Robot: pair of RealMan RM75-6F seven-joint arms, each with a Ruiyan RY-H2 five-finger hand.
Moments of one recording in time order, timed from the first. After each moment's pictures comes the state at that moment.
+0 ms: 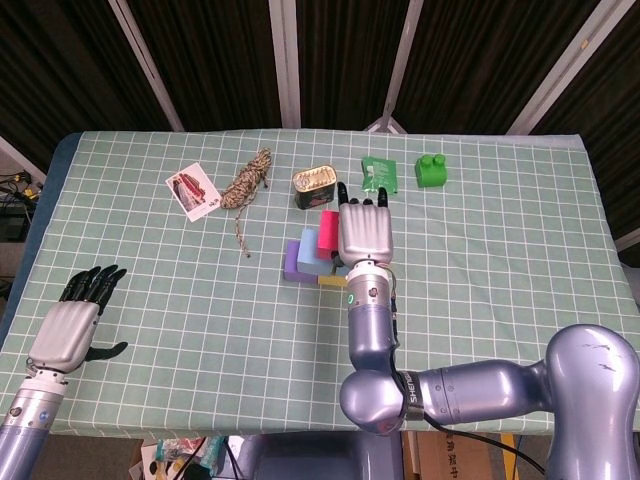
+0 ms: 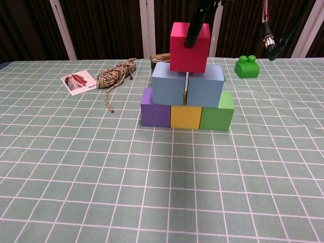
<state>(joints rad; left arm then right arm) -0.25 -1.09 -0.05 -1.93 1.33 1.32 0.32 1.34 -1.53 0.63 -1.86 0.08 1.62 -1.07</state>
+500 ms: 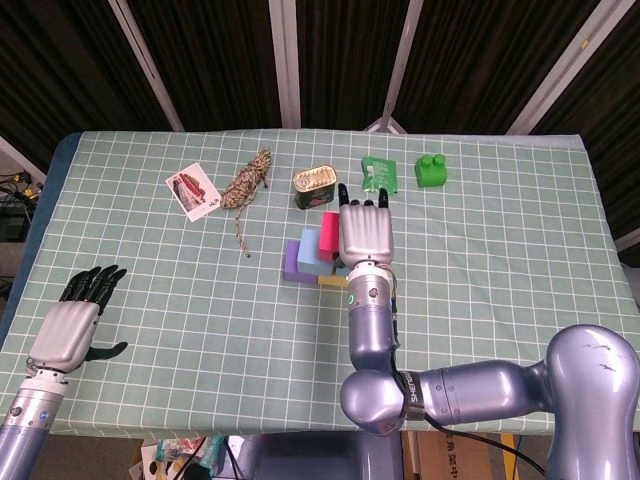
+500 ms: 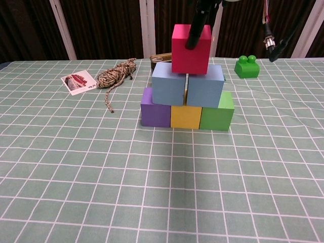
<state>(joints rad) -0.25 -1.09 -0.05 -1.93 1.33 1.31 0.32 1.33 -1.53 0.64 -1.87 0.08 1.62 -1.10</state>
